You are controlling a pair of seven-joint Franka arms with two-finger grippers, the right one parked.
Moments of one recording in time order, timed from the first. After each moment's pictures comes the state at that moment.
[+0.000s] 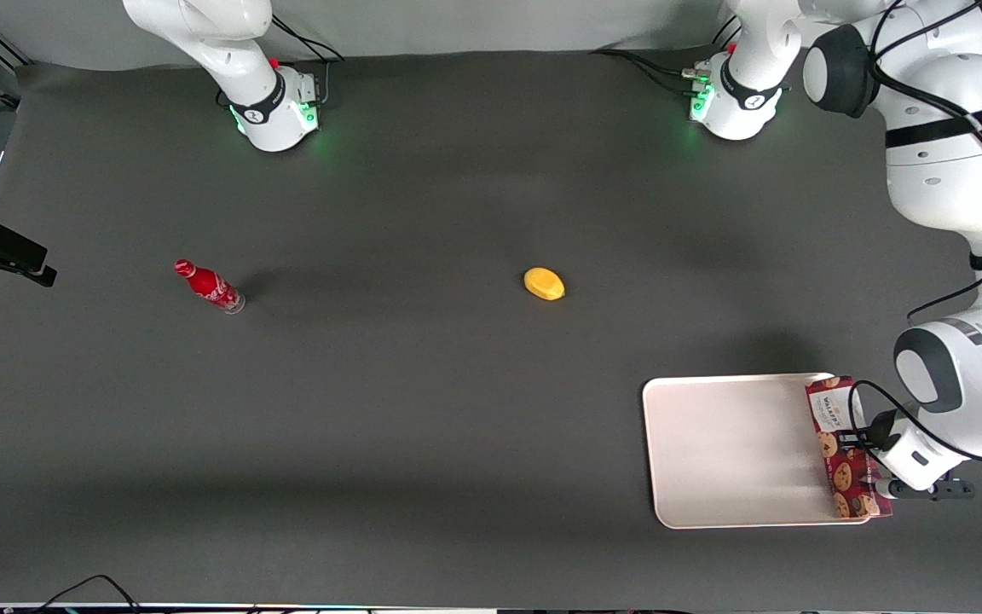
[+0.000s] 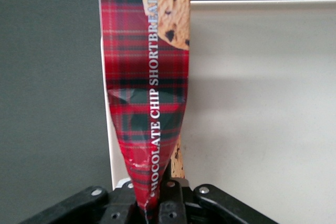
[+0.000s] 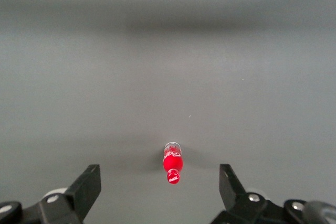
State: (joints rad) arm -0.06 0.88 0.26 -1.31 -0.33 2.15 0.29
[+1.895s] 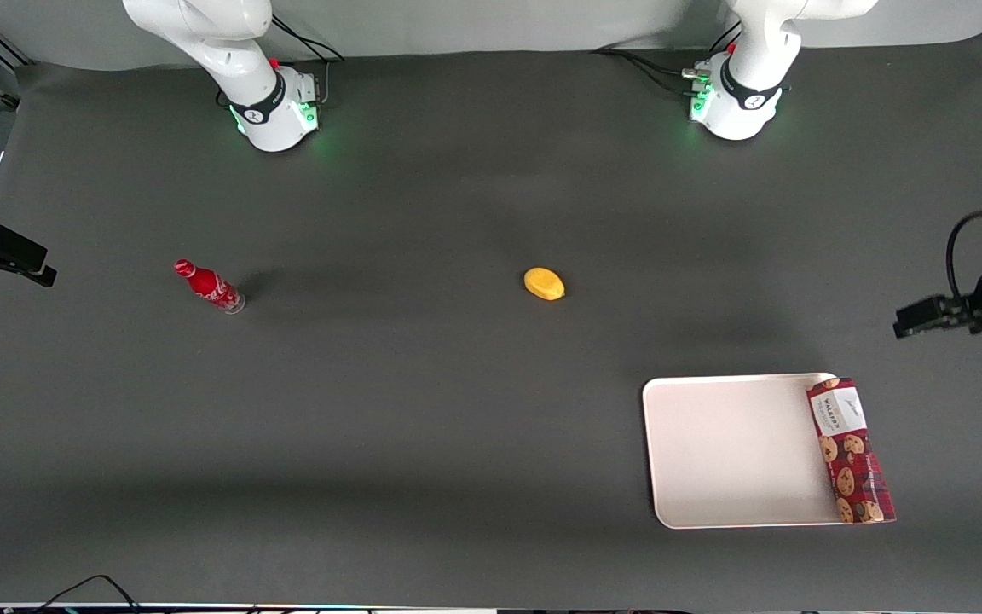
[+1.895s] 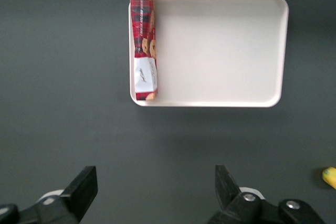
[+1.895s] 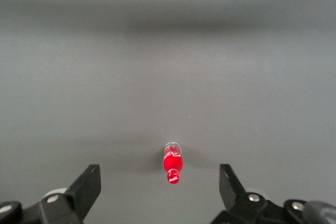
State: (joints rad) arm -0.14 0.18 0.20 -1.52 -0.04 1.70 0.02
